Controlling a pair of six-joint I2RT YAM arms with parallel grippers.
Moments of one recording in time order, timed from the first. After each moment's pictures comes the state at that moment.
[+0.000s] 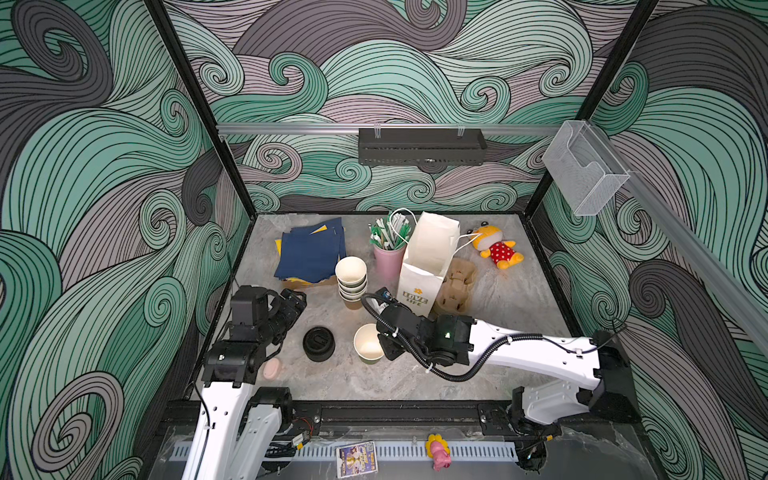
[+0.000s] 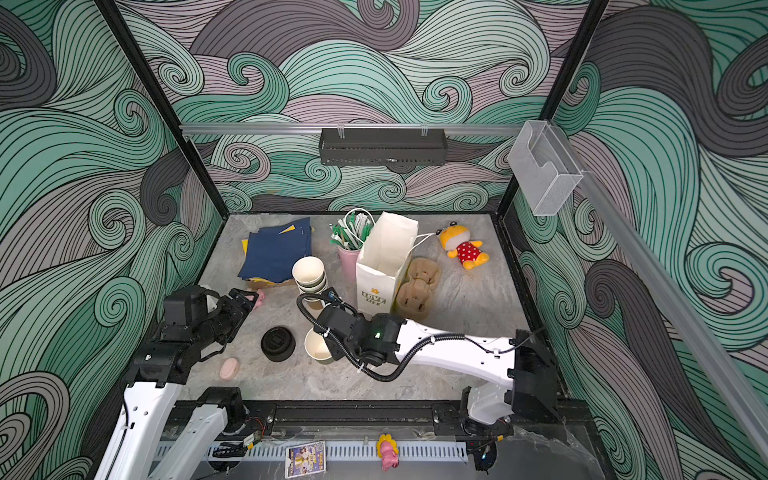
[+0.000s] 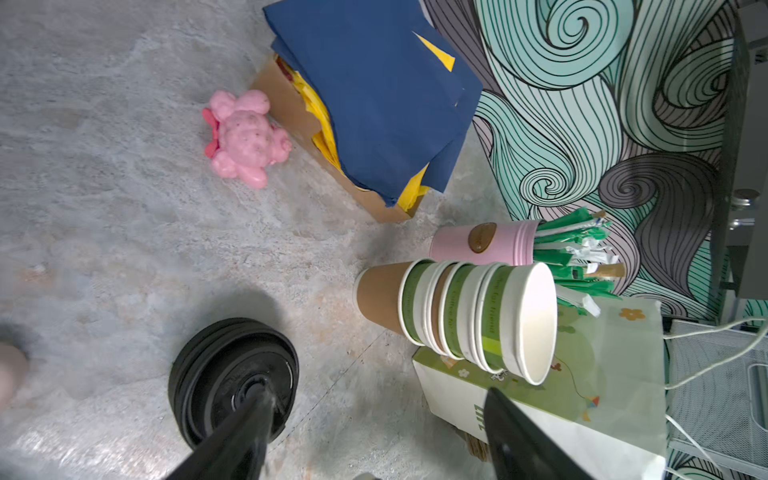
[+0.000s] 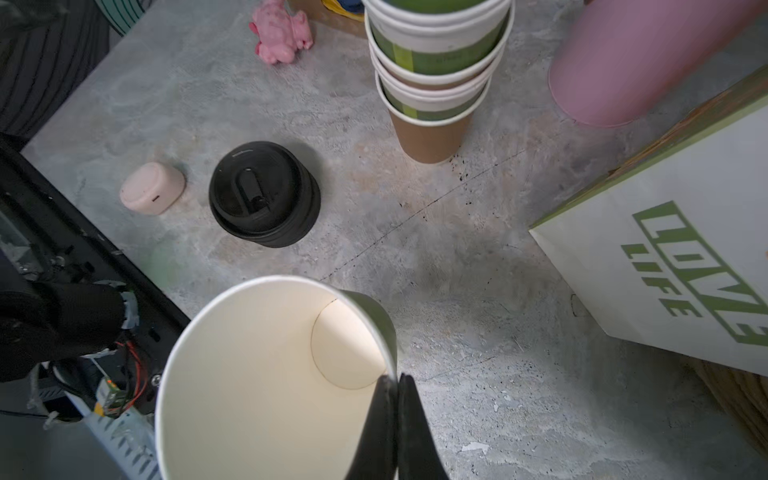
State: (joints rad) left arm -0.02 0.60 0.77 -0.88 0.16 -0.97; right arm 1.26 1.47 1.17 -0.64 0.30 0.54
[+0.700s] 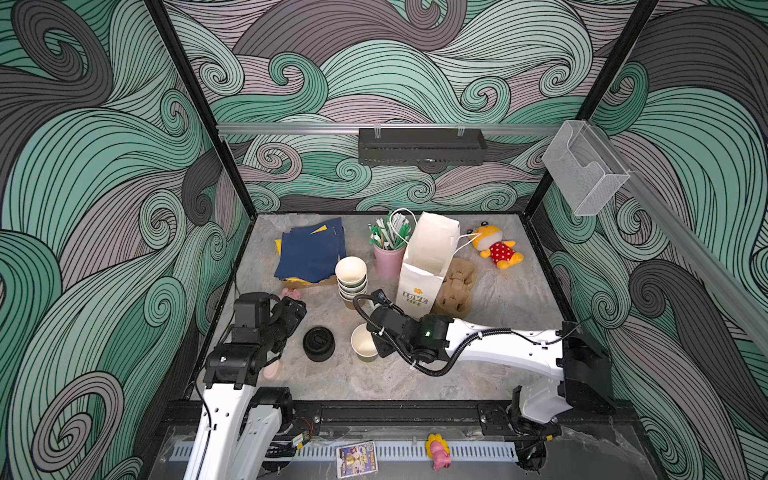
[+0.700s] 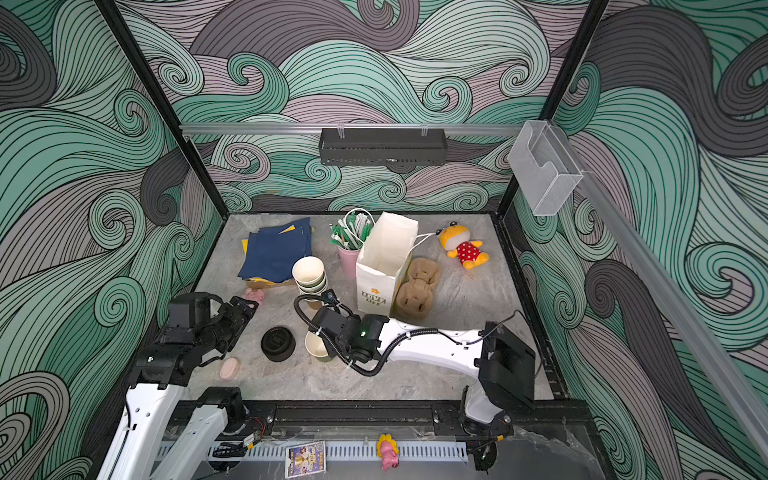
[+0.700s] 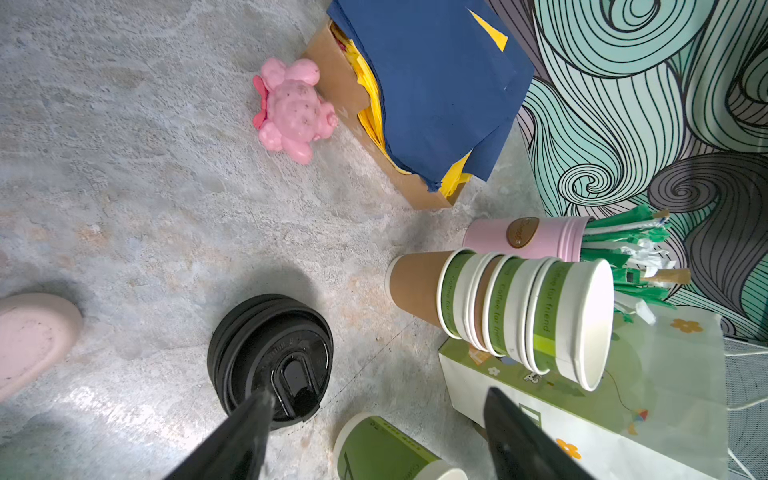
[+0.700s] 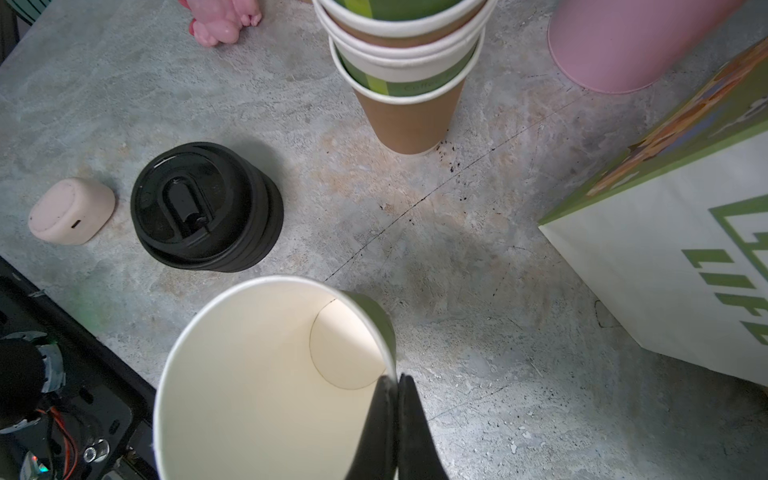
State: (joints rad) left arm -0.02 0.59 0.74 -0.94 0.15 -0.99; right arm 1.23 1.59 1.15 -0.55 0.31 0.59
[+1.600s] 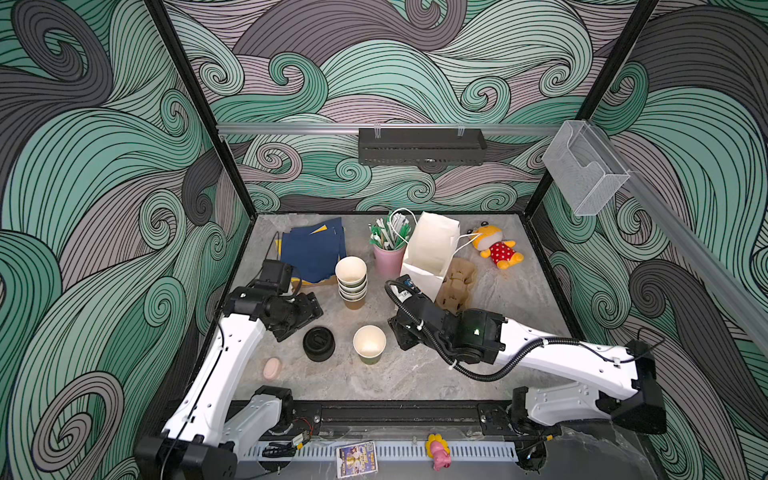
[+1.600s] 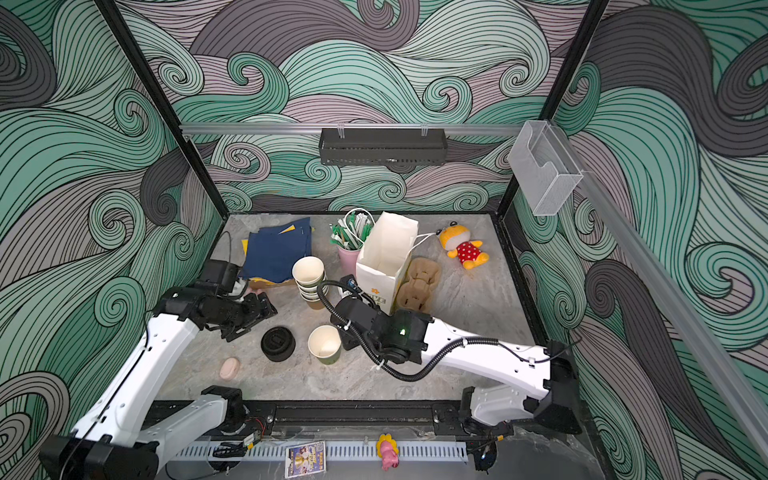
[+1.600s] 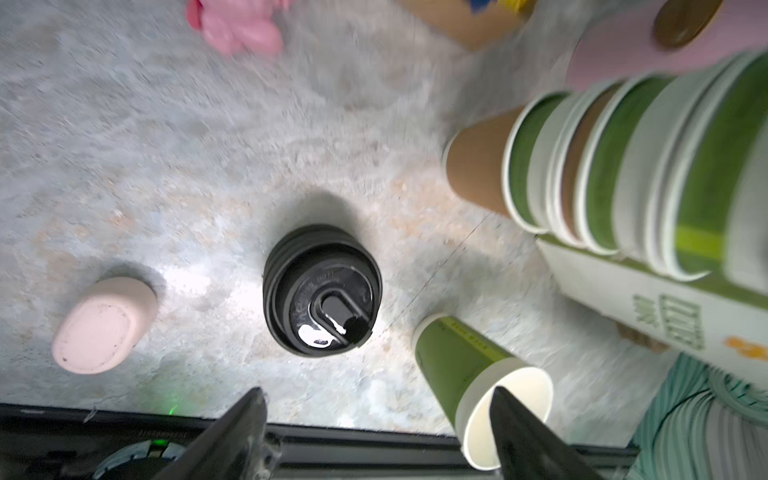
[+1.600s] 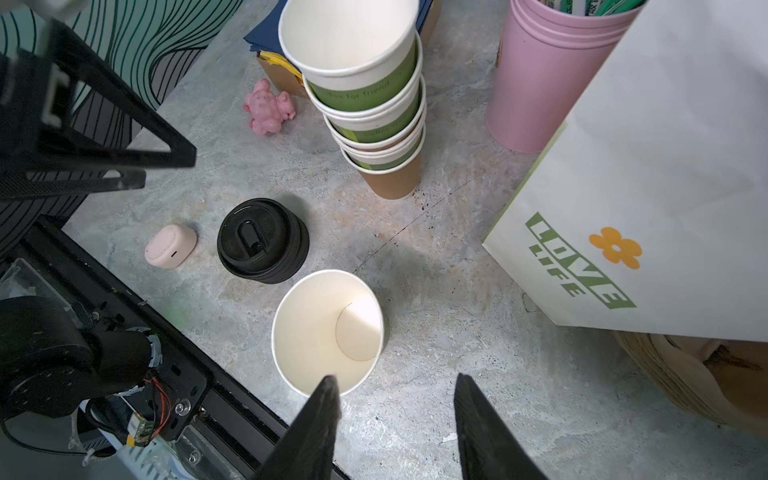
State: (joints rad) left arm -0.17 1.03 0.98 -1.22 0.19 -0.62; right arm 1.23 1.32 1.19 -0.73 0.37 0.60
